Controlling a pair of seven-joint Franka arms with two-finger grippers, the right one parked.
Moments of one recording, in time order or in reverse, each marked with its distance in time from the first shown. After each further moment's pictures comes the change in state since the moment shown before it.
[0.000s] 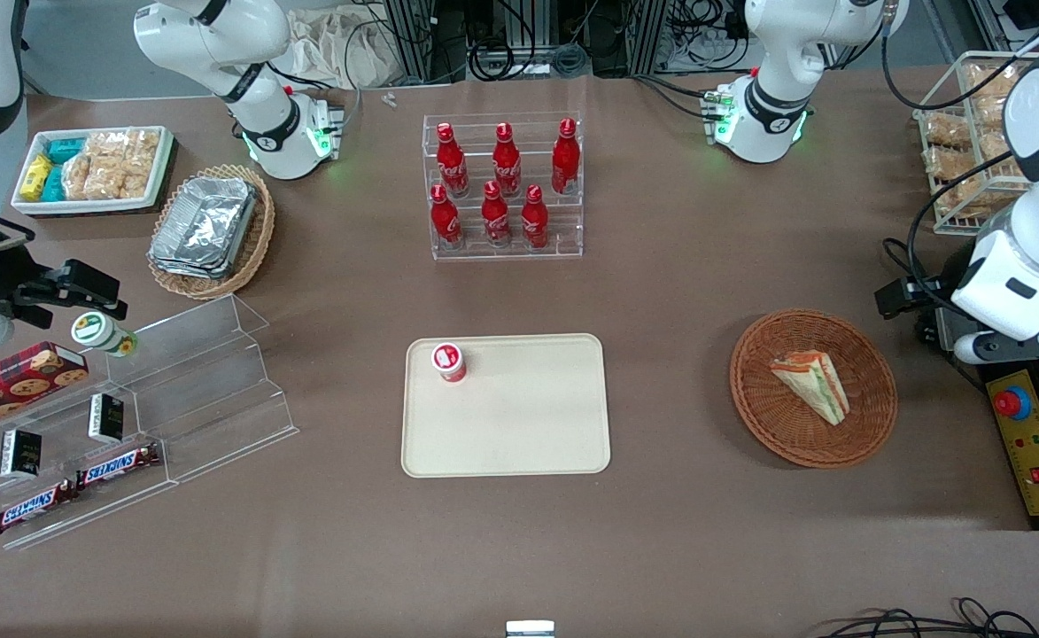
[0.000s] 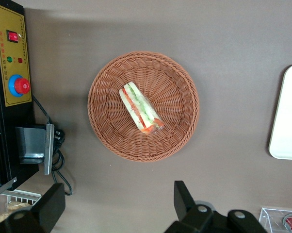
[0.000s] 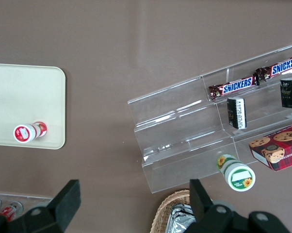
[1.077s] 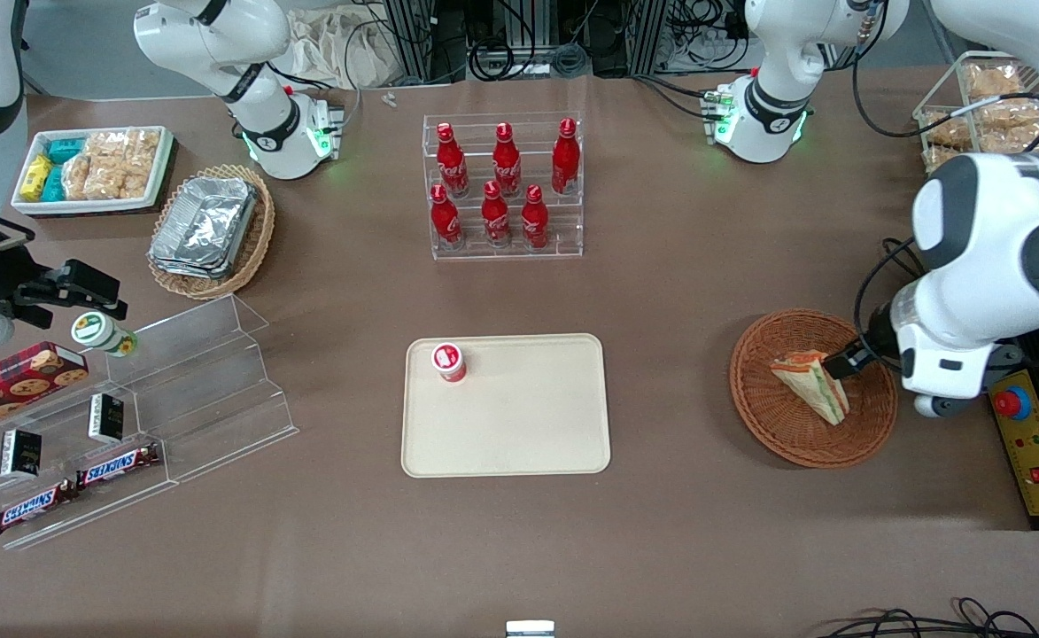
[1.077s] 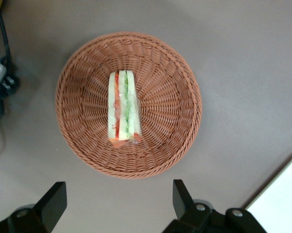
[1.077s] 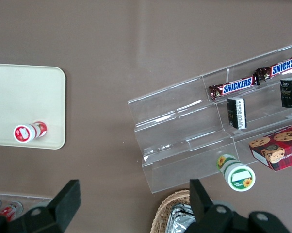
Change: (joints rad) arm -0.028 0.068 0.003 -0.243 -0.049 0.284 -0.589
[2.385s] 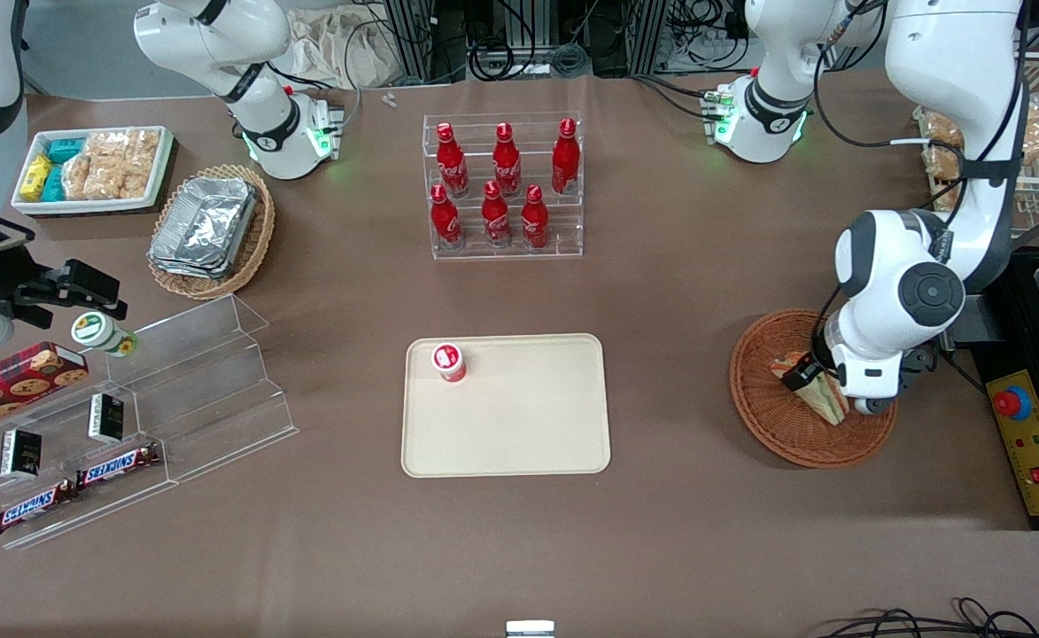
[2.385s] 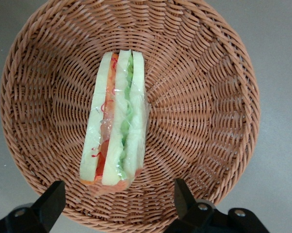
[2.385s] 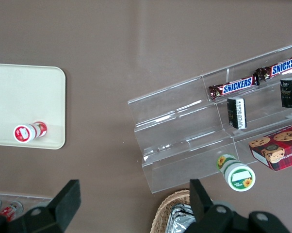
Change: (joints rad) arm -0.005 0.056 0.024 -0.337 0.001 0.433 -0.080
